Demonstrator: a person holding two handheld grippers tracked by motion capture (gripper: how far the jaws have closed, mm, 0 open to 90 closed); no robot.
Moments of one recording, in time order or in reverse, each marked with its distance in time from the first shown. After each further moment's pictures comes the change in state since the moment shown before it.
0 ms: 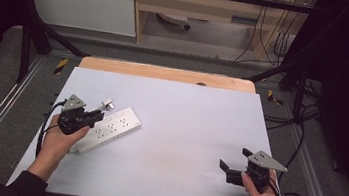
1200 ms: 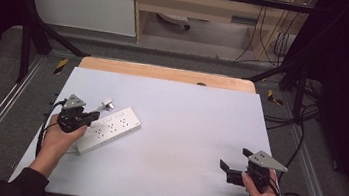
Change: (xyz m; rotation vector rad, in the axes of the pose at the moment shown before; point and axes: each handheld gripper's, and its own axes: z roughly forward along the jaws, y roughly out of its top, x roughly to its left) left arm 0.014 -0.006 0.006 0.062 0.053 -0.019; right arm -0.001 0.000 0.000 0.001 0.003 0.002
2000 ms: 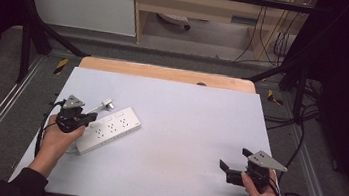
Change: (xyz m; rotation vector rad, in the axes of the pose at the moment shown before) left arm 0.004 -0.003 0.001 0.042 0.018 0.000; right arm 0.001 0.000 0.000 0.004 0.003 0.001
